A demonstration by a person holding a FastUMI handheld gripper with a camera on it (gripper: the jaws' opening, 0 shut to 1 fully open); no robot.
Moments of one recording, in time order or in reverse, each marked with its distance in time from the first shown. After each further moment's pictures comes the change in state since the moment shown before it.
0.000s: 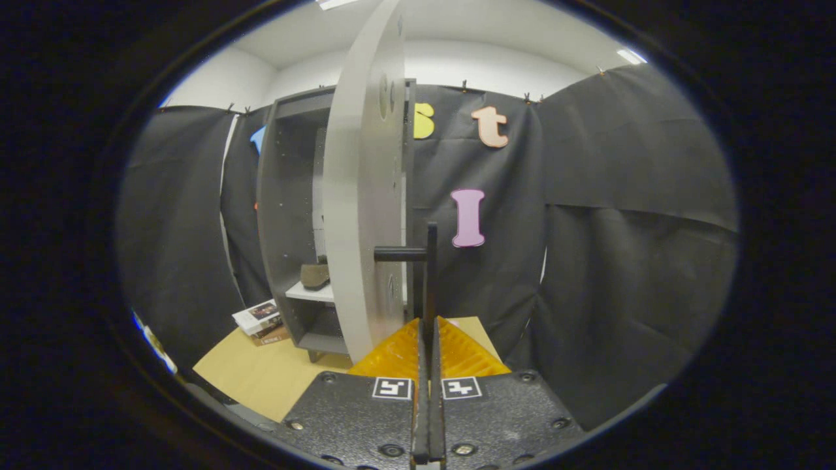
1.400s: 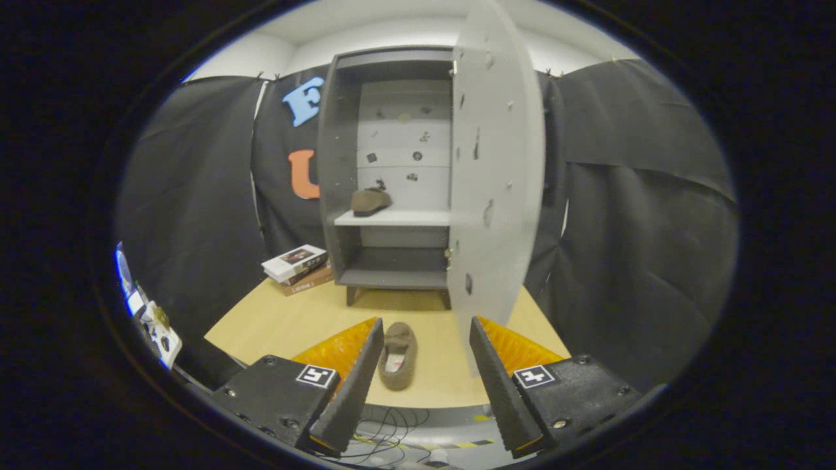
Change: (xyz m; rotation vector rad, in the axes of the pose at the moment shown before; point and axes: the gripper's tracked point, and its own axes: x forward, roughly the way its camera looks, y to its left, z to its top) arm -0.062 0.133 -0.189 -0.069 0.218 0.068
